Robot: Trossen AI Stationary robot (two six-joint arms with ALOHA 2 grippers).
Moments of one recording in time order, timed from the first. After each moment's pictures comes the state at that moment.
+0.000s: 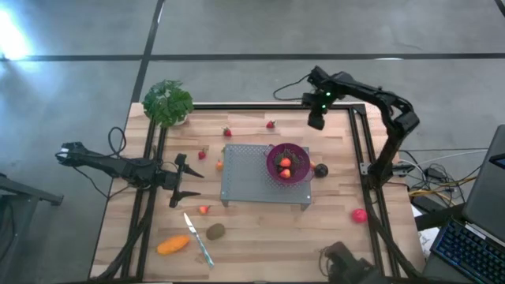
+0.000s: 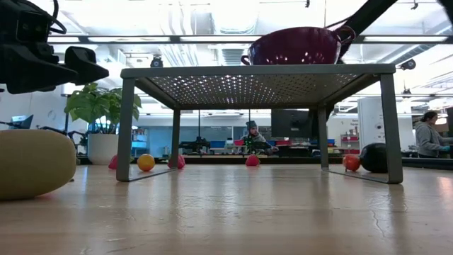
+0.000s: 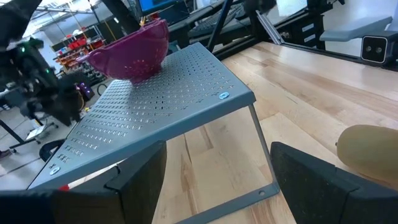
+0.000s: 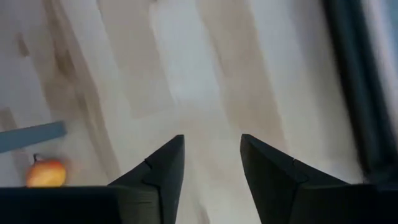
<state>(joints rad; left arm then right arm) -0.25 0.25 0.01 0.06 -0.10 0.37 -0.93 1.75 1.32 -0.97 -0.29 -0.57</state>
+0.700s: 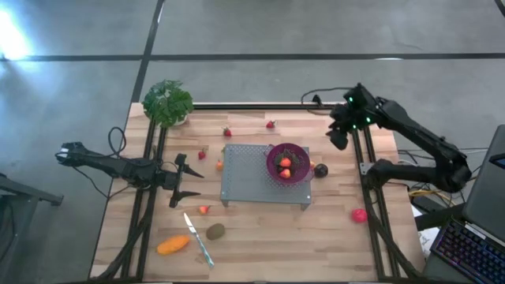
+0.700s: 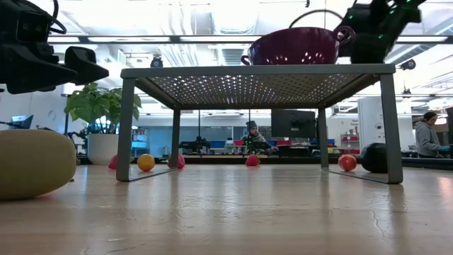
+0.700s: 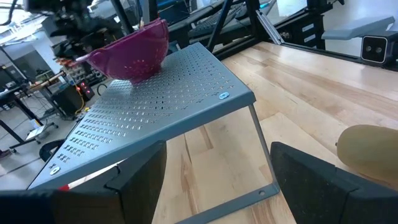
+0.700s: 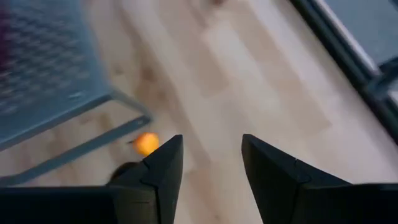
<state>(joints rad) -0.25 0.25 0.01 0.06 -0.10 0.37 -0.85 1.01 0.91 -0.95 -0.30 -0.25</state>
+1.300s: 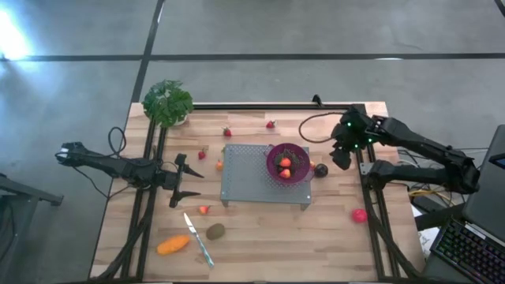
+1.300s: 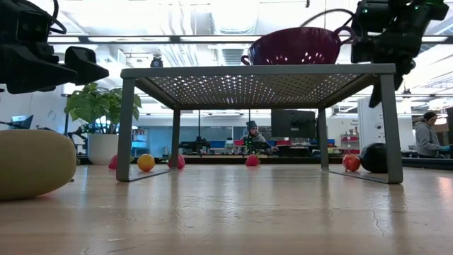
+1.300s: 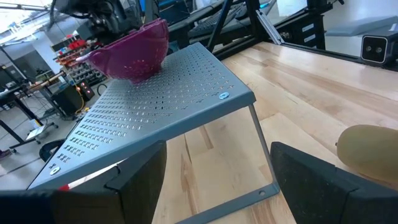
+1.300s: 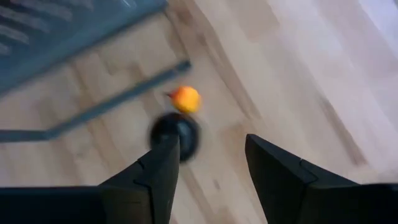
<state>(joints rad) -0.25 0.25 0.01 0.06 -0.10 0.37 -0.58 0.86 0.76 -1.02 -0.16 -0.02</state>
